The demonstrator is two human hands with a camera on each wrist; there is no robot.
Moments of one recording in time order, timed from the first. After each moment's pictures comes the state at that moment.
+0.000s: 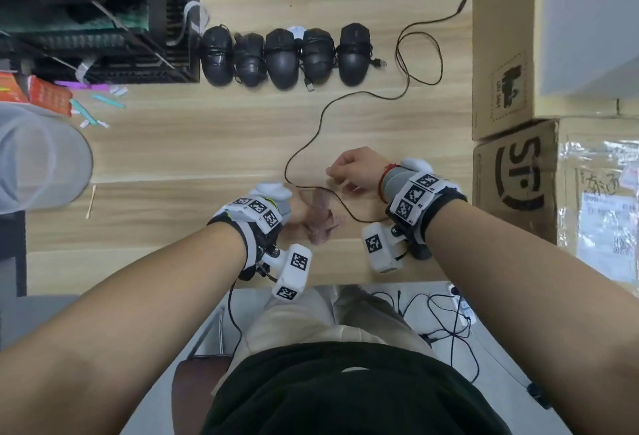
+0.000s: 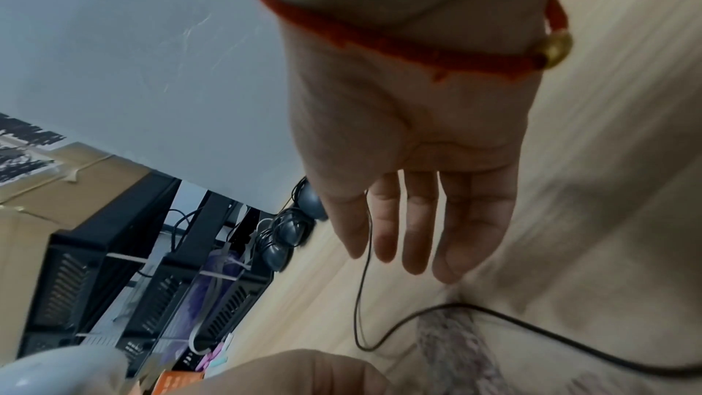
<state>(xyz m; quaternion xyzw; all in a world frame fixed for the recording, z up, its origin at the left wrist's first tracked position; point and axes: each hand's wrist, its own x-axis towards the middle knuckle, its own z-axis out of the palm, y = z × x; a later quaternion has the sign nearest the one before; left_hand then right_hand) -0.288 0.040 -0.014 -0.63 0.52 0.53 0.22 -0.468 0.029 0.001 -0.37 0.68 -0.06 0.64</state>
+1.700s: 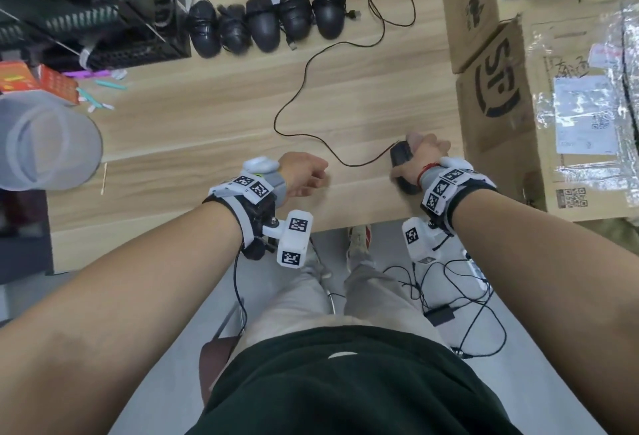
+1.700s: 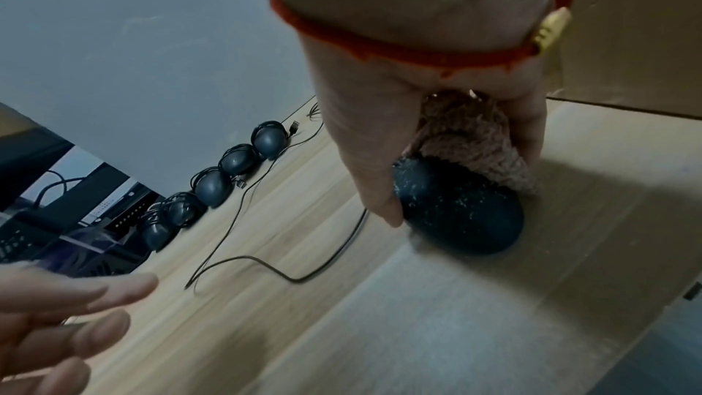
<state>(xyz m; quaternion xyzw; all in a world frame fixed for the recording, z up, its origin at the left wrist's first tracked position) -0.299 0.119 0.036 -0.67 0.37 0.65 0.02 -0.531 0.170 -0.016 -0.38 0.84 0.16 0.36</state>
